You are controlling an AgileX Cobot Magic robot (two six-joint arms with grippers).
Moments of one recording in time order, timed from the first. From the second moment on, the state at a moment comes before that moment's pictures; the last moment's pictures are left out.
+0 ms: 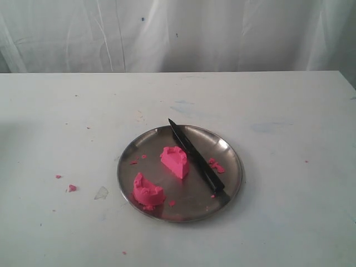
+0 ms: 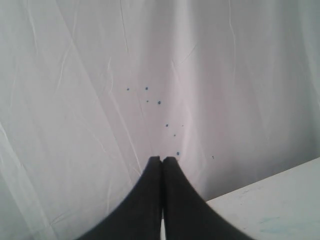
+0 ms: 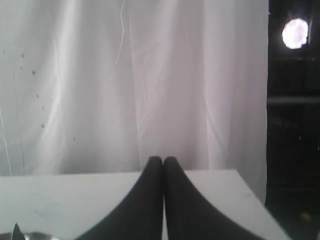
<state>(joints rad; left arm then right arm) -0.16 0.39 -0.54 -1.25 0.03 1.47 -0.01 0.00 -0.23 0.01 0.16 -0.01</state>
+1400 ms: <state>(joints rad) -0.05 0.37 -0.52 -1.19 0.37 1.50 -0.03 0.00 0.00 -0.04 0.24 0.16</state>
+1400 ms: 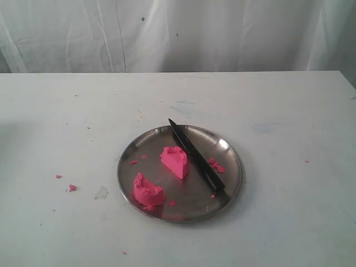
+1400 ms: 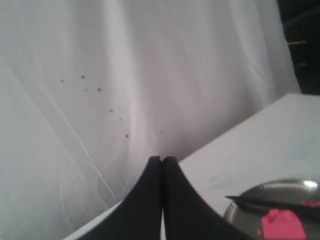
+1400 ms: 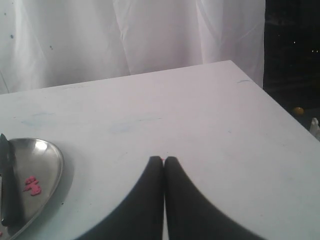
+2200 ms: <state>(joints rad) 0.10 0.04 0.02 0.05 0.45 -0.12 -0.03 0.00 0.00 -0.04 0.24 0.16</state>
